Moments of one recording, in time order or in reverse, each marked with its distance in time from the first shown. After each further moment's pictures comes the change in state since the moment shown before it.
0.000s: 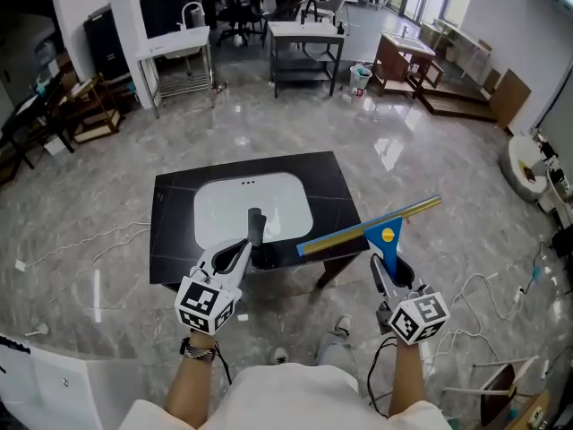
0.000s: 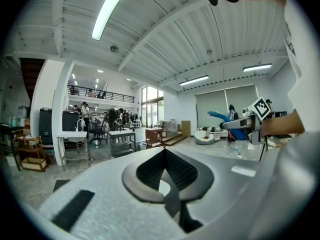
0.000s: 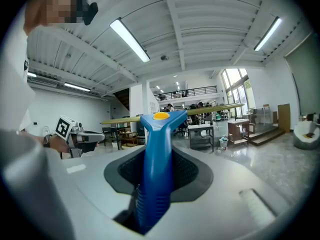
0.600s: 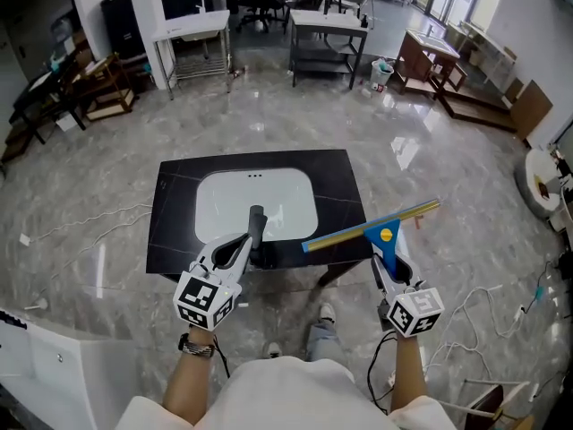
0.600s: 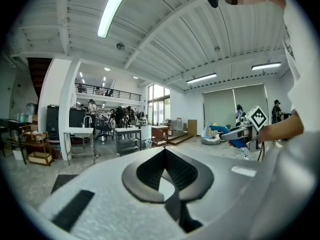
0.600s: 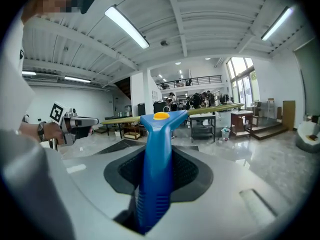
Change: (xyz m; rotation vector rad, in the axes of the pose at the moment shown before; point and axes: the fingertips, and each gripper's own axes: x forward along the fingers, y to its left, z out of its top) left arm 0.034 0.016 -0.011 -0.040 0.016 0.073; right arm 0.054 -0.057 -0.045 -0.019 0.137 0.033
